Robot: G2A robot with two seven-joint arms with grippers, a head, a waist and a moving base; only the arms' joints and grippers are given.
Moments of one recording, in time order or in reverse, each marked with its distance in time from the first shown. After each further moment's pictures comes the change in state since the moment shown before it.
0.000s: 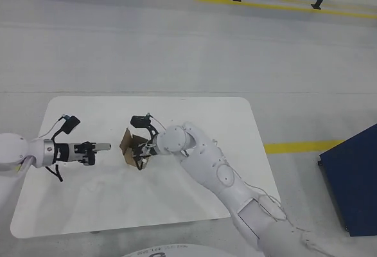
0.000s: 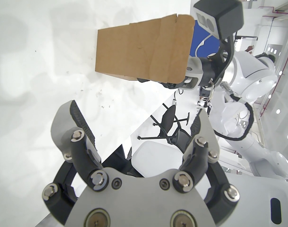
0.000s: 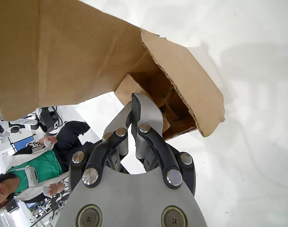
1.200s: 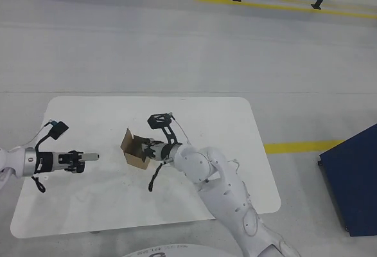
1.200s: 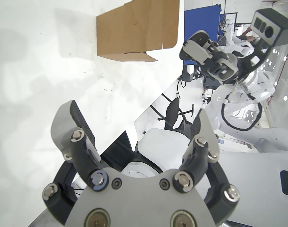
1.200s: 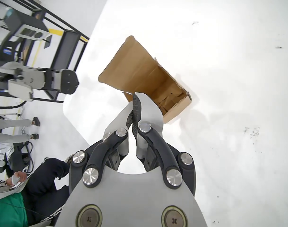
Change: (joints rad) left arm 0.139 0.039 -0.160 -0.119 0.022 -0.070 -0.099; right arm -0.426 0.054 0.240 -0.606 -0.291 -0.044 -0.131
